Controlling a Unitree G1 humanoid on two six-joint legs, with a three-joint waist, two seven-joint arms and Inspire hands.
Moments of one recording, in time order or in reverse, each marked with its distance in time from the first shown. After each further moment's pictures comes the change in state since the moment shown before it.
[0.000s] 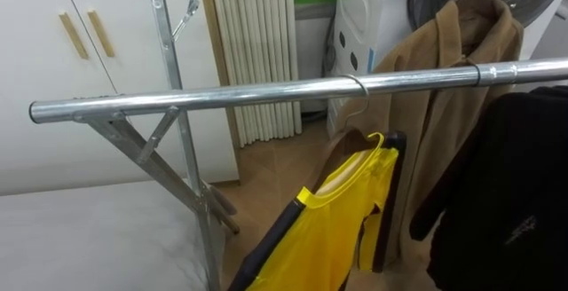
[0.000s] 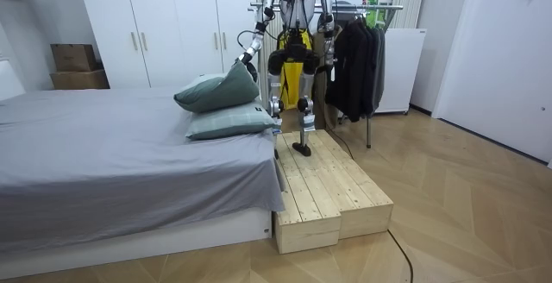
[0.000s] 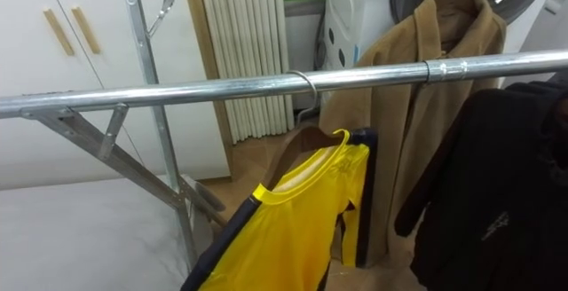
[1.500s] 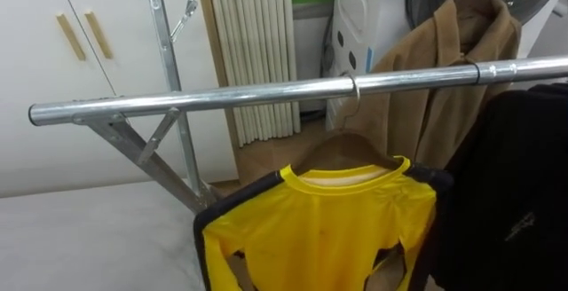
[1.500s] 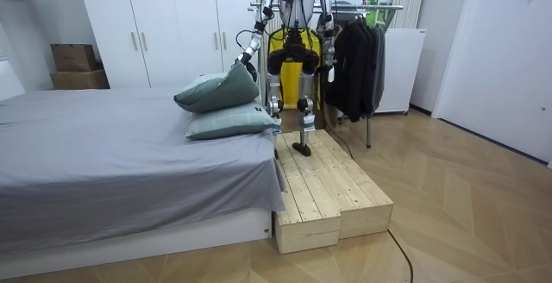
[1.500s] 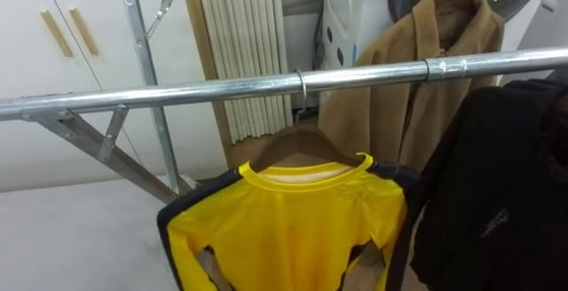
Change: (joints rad) left arm 0.010 0.000 0.000 0.000 0.001 0.000 -0.040; right arm 0.010 -0.005 -0.029 0.038 0.137 0.006 0.074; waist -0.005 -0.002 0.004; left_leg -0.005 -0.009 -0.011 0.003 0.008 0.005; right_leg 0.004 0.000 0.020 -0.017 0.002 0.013
